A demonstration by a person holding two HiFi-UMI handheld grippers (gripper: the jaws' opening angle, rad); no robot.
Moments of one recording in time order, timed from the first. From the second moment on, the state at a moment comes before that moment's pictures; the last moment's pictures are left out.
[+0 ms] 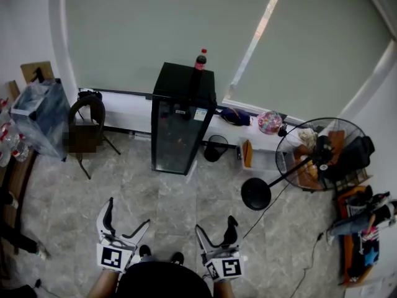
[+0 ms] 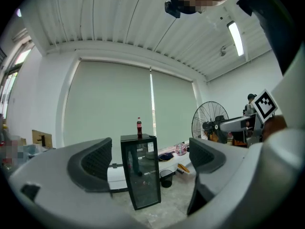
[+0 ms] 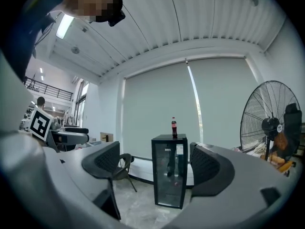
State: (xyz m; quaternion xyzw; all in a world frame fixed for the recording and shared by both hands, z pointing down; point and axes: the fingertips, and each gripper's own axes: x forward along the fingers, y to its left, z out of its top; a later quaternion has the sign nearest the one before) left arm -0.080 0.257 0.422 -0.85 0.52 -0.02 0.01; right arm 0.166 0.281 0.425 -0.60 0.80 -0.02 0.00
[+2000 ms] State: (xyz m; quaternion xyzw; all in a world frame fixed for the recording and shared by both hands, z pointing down) left arm -0.133 0.056 0.448 -0.84 0.54 -0.06 -0.02; right arm 0.124 0.068 0.433 -0.58 0.82 -0.01 0.01
